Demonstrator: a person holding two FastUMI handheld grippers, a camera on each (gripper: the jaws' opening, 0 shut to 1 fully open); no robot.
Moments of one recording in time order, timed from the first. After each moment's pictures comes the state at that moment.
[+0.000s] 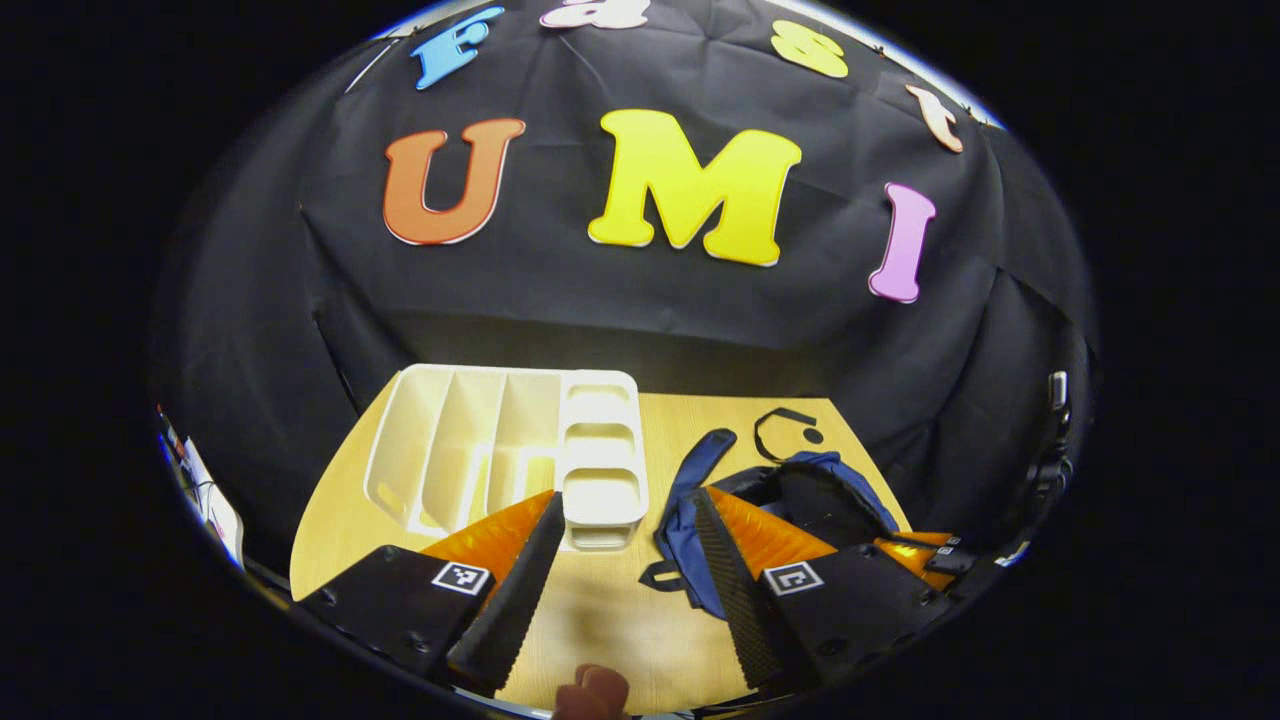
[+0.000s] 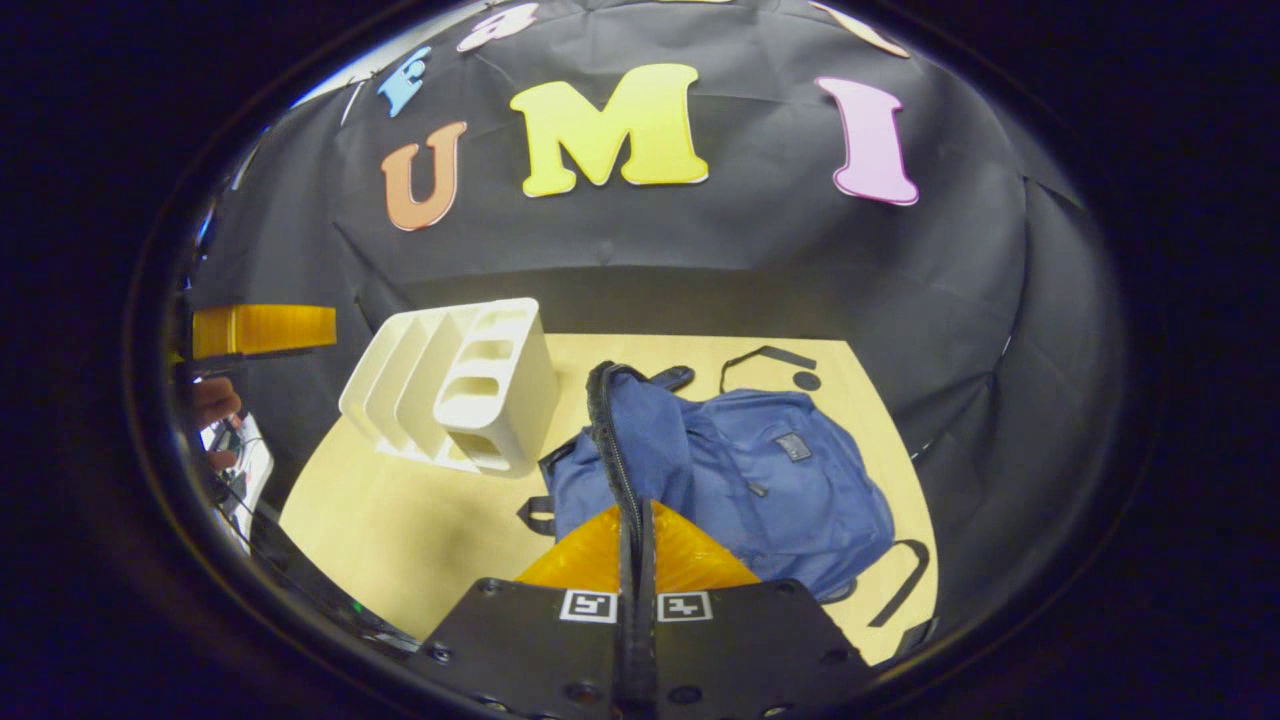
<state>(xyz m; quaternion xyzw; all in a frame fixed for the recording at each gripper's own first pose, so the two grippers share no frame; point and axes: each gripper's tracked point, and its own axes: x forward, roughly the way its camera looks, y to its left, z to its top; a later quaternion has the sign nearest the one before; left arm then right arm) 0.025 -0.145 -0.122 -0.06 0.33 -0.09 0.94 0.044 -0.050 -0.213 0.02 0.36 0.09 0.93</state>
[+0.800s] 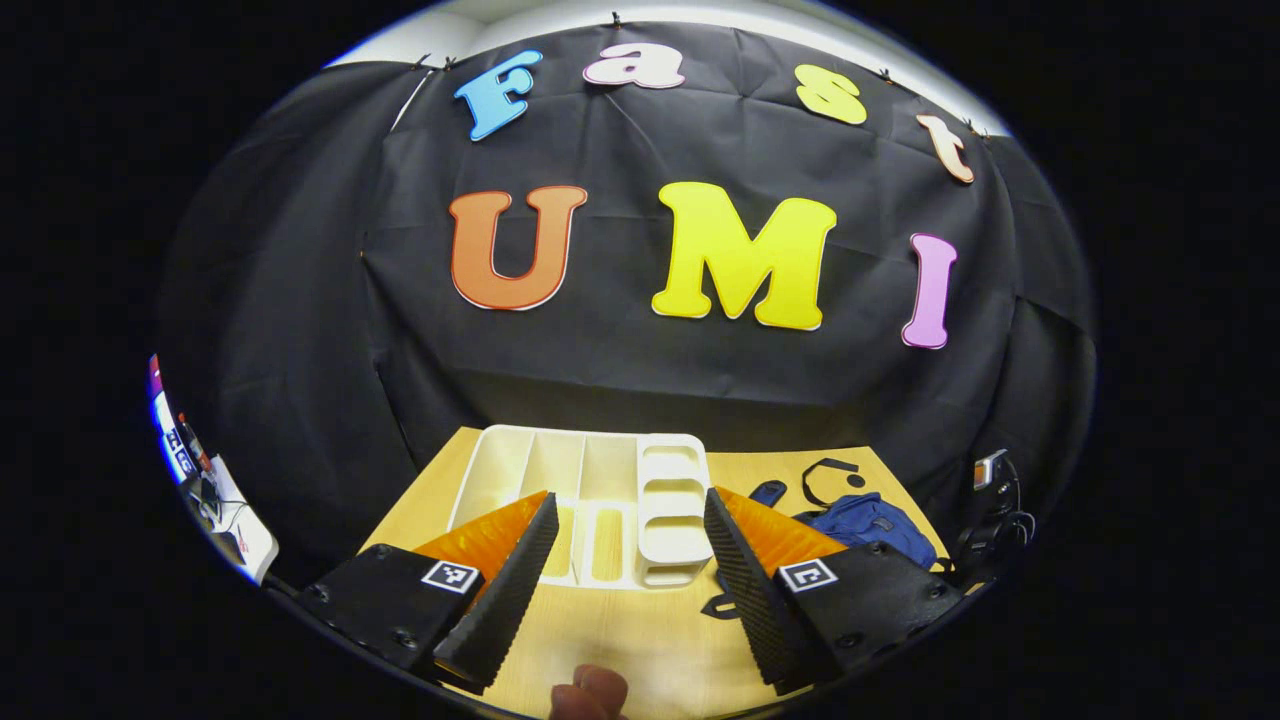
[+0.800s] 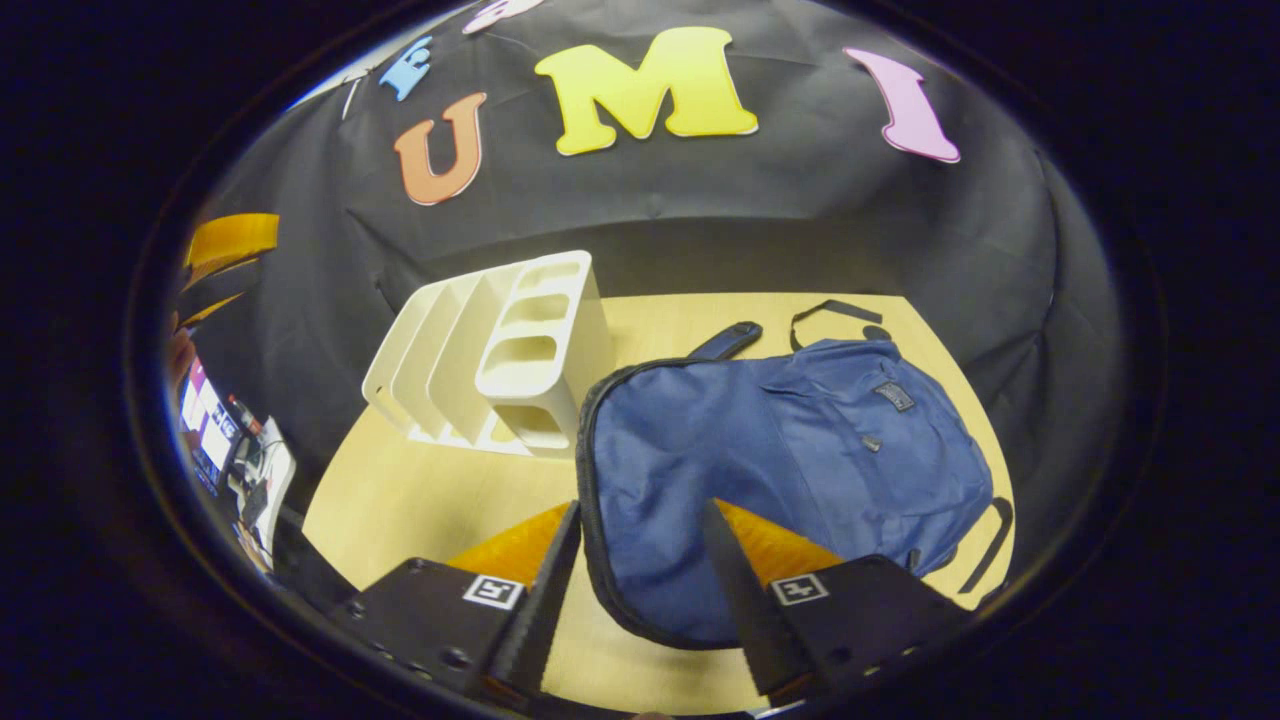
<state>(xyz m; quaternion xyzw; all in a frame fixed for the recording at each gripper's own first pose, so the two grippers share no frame) 0.025 -0.076 -0.084 -0.04 0.25 -0.02 0.97 0.045 0.029 -0.263 0.05 0.40 0.12 0.91</state>
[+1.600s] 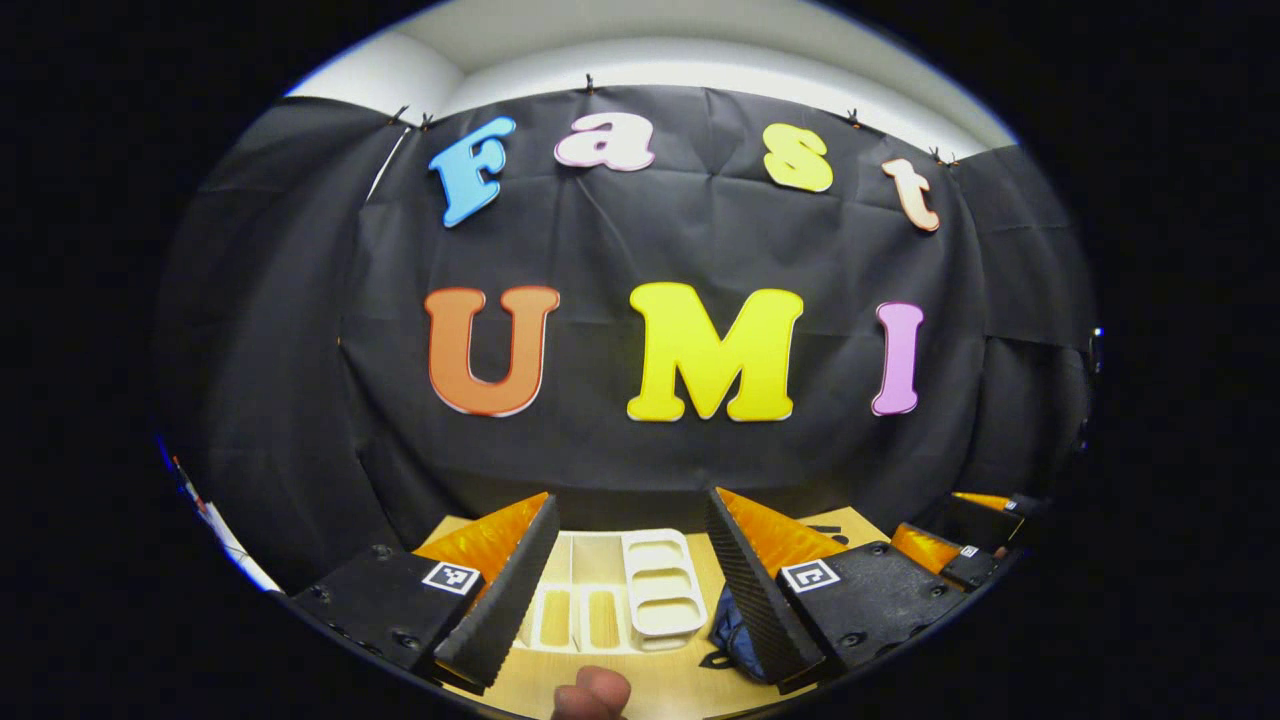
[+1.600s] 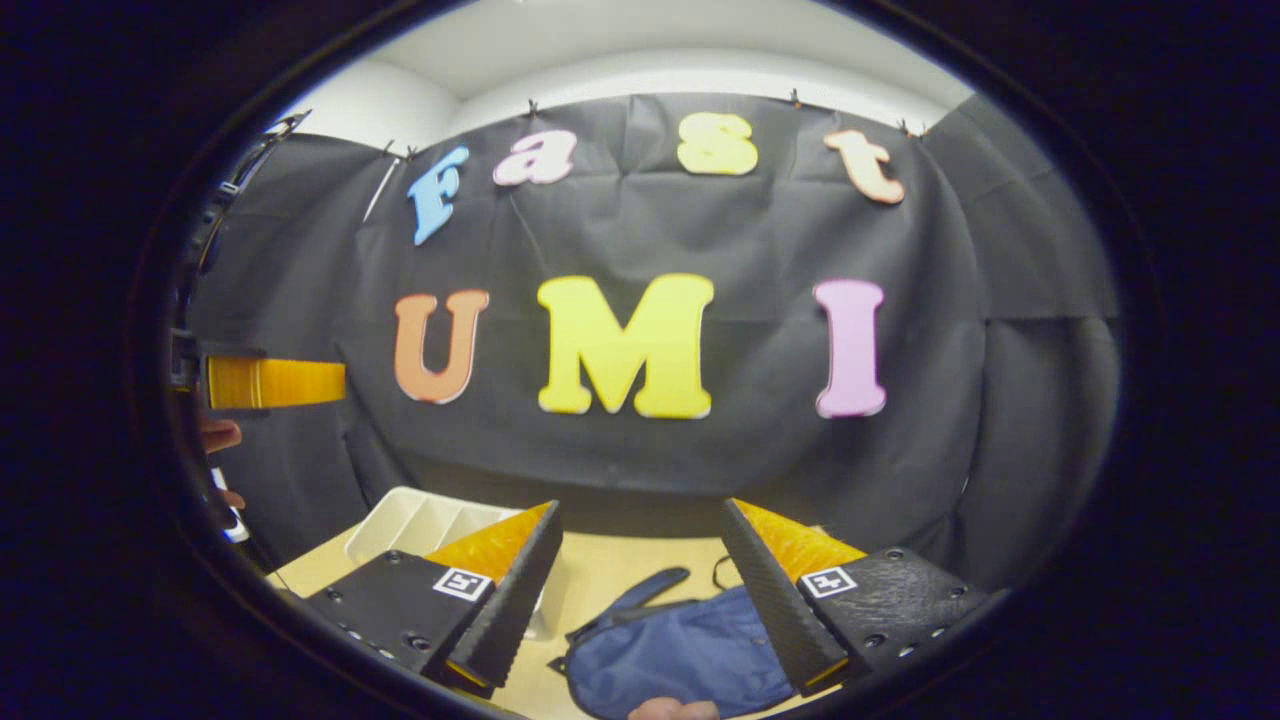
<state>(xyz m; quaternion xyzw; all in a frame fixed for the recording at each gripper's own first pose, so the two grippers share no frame) 0.067 -0.084 0.028 -0.02 0.11 -0.07 0.99 0.085 0.004 -0.003 0.00 0.03 0.02 1.00</state>
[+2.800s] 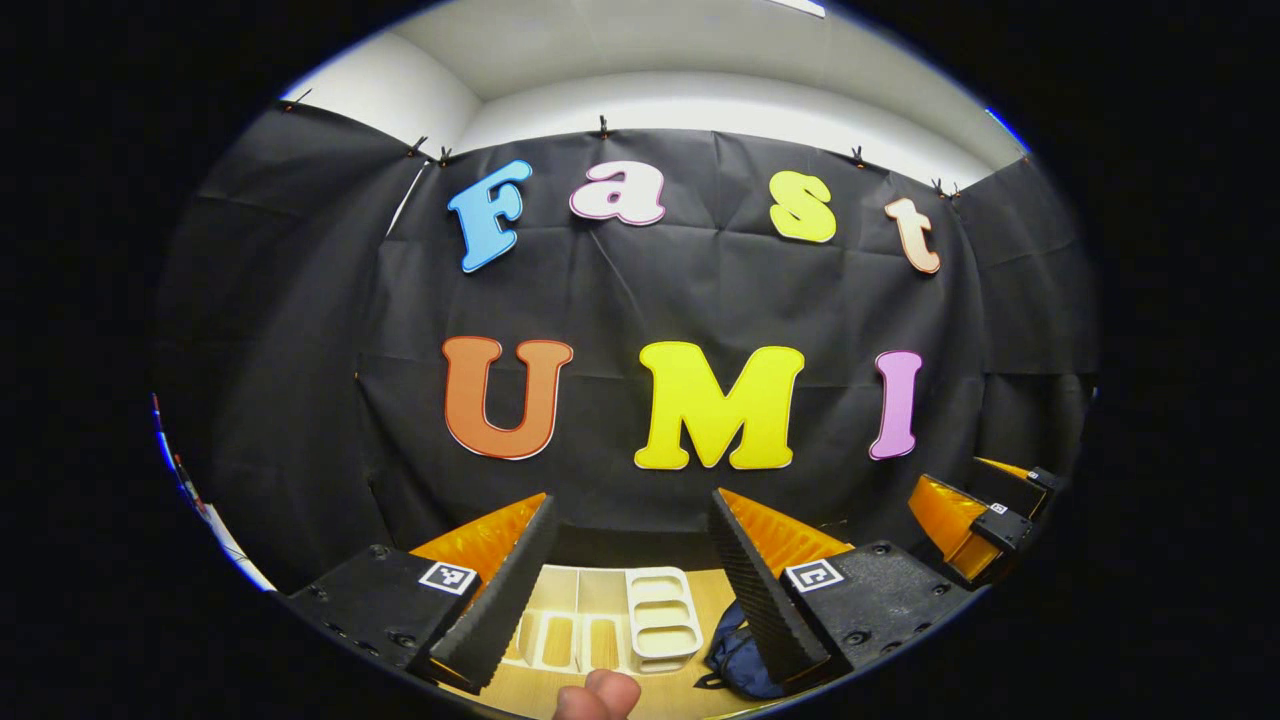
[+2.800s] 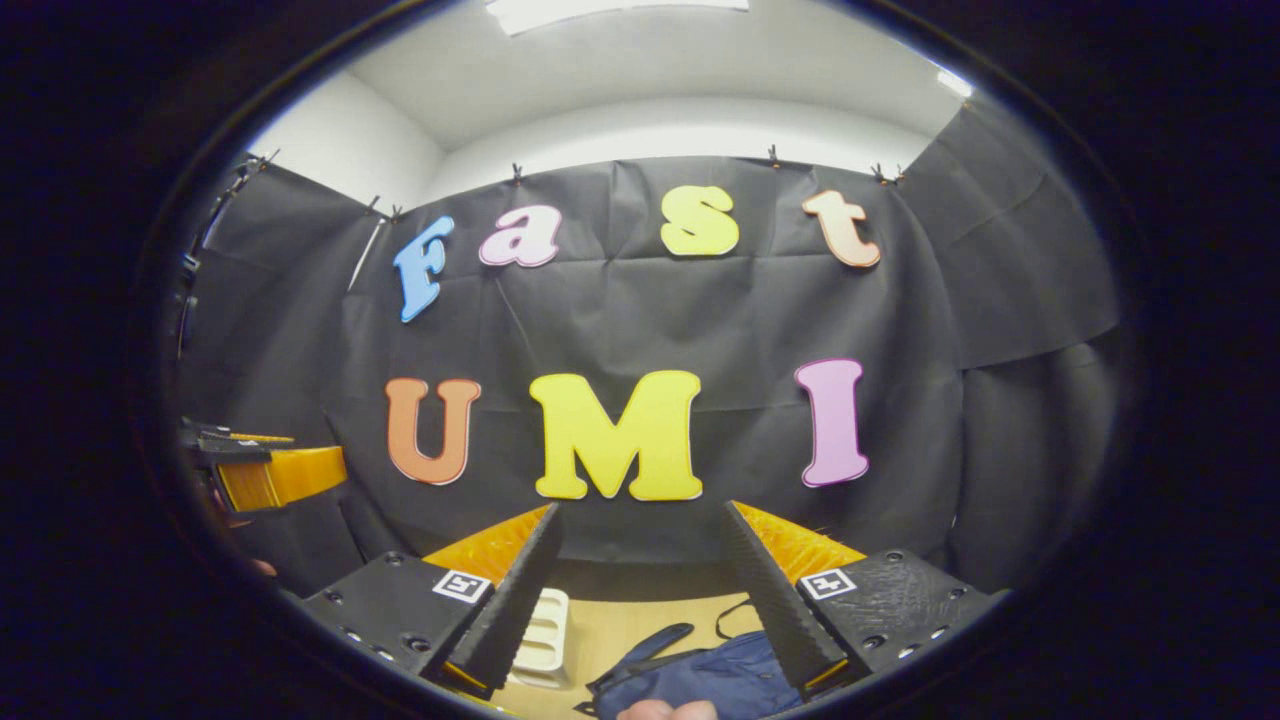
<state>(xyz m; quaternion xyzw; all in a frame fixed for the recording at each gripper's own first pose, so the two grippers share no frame) 0.052 -0.044 0.046 -0.05 0.06 -0.05 1.00 0.068 0.025 0.071 0.03 -0.04 0.01 1.00</state>
